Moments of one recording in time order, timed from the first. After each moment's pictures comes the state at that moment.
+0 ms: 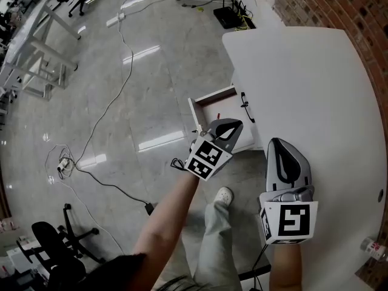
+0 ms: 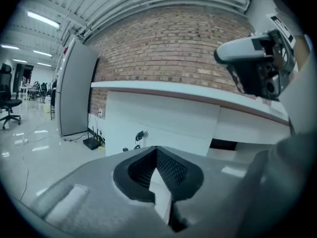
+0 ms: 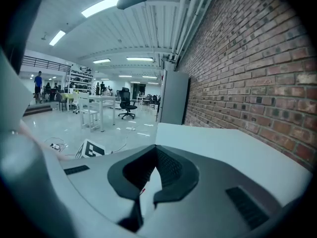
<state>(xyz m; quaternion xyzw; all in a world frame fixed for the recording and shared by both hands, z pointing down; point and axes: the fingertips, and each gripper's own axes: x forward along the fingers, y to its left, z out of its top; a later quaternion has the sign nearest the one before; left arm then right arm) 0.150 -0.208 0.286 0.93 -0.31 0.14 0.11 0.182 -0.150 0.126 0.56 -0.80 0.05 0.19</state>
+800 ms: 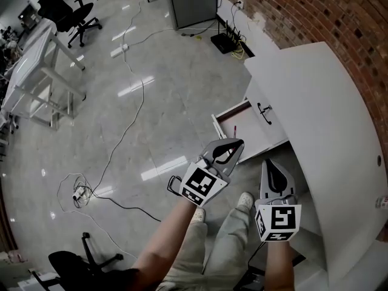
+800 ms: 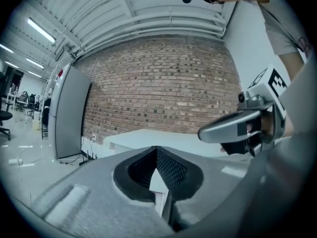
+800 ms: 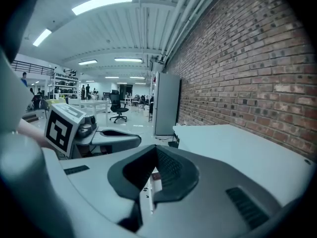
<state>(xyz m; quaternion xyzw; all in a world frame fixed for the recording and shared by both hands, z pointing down) 0.006 -0.106 0.114 0.96 -0.25 0.04 0.05 0.055 -0.052 0.093 0.63 -0.75 0.09 0.17</state>
